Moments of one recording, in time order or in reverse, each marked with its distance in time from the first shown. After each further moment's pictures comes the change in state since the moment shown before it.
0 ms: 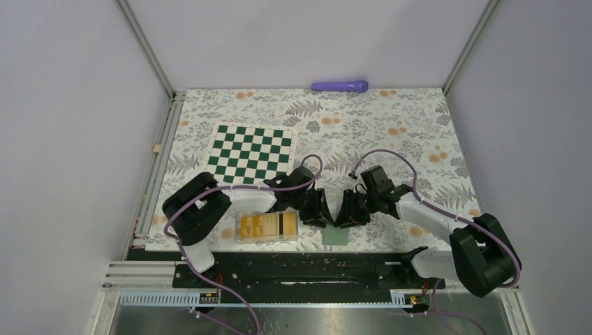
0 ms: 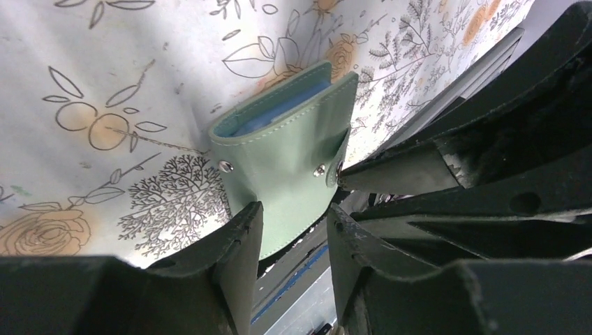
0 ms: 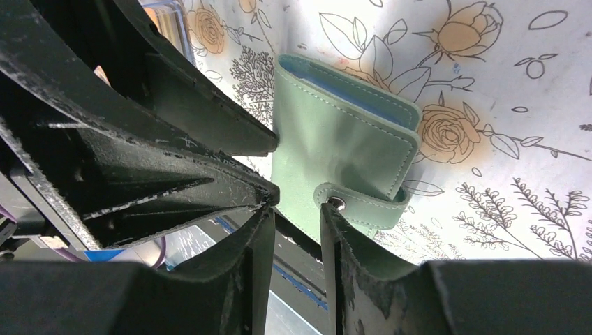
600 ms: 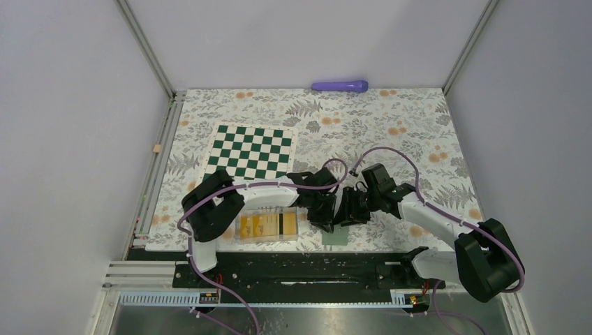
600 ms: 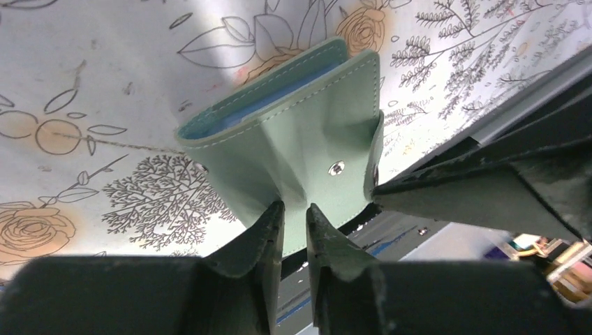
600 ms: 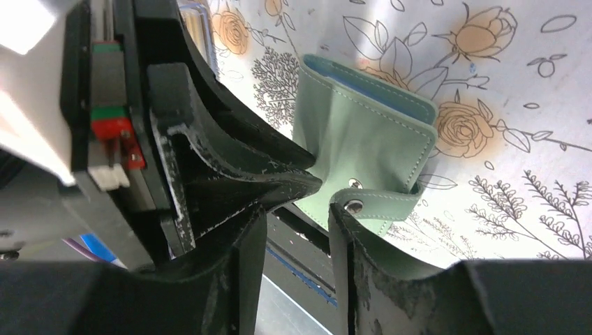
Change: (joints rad) left arm -0.117 0.147 0.341 -0.475 -0.167 0.249; right arm 0.000 -0.029 0.021 -0.043 -0.002 0.009
